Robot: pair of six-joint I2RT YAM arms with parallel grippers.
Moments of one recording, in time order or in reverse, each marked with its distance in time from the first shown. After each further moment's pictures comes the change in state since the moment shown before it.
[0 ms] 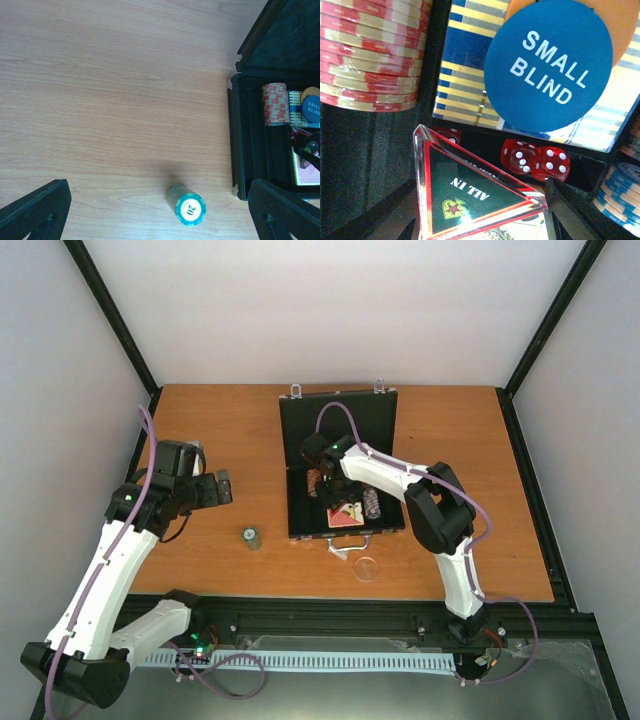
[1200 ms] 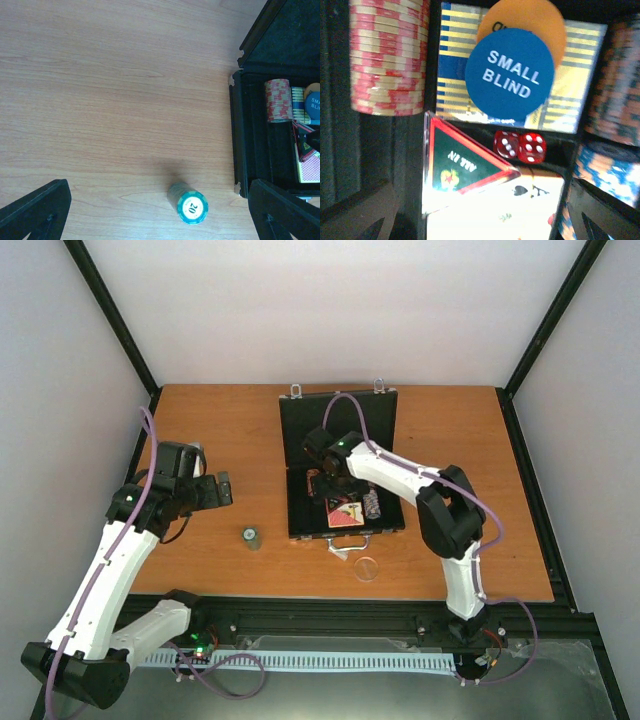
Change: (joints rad) left arm 0.000 -0.004 -0.014 0.001 0.002 0.009; right arm -0.002 -0.051 -0.003 0.011 0.022 0.143
